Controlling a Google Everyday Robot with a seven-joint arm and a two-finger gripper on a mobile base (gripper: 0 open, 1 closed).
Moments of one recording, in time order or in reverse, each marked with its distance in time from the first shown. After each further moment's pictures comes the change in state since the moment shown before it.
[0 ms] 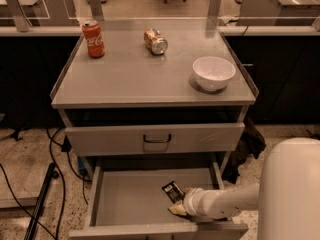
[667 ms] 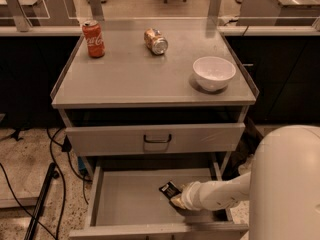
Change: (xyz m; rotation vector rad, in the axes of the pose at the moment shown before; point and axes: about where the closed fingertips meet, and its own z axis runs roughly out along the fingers) arm -0.030 0.002 -0.024 -0.001 0.046 -0.024
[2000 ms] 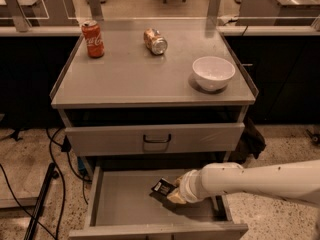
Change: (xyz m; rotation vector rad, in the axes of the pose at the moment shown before) arm -0.056 0.030 -0.075 -0.125 0.018 -0.192
